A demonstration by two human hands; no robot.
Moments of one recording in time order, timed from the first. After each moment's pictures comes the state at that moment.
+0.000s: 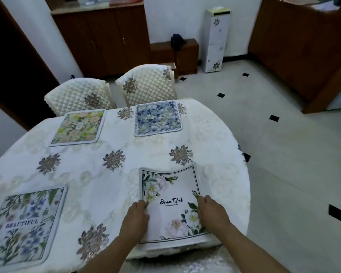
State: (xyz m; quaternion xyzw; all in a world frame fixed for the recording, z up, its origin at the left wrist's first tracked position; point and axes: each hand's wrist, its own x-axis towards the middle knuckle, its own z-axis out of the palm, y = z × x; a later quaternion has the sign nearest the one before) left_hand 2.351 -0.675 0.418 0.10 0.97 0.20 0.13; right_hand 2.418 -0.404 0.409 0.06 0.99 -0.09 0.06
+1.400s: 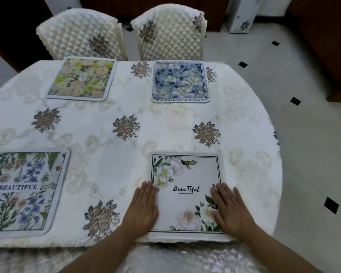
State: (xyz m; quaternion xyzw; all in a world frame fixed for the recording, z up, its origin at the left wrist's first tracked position) left_hand 2.346 -0.747 0.317 0.30 0.94 0.09 0.10; right_hand 2.417 -0.406 0.347 -0.07 0.98 -0.05 0.18
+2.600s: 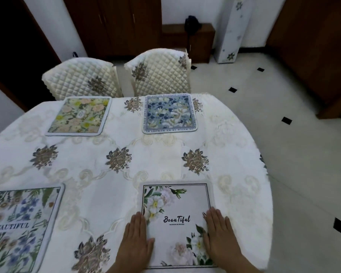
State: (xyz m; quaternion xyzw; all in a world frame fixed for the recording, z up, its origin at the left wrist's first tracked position) left_hand 2.348 -0.727 0.330 0.18 0.97 0.06 0.17; right_hand 2.411 -0.419 0.336 0.05 0.98 -0.11 0.14
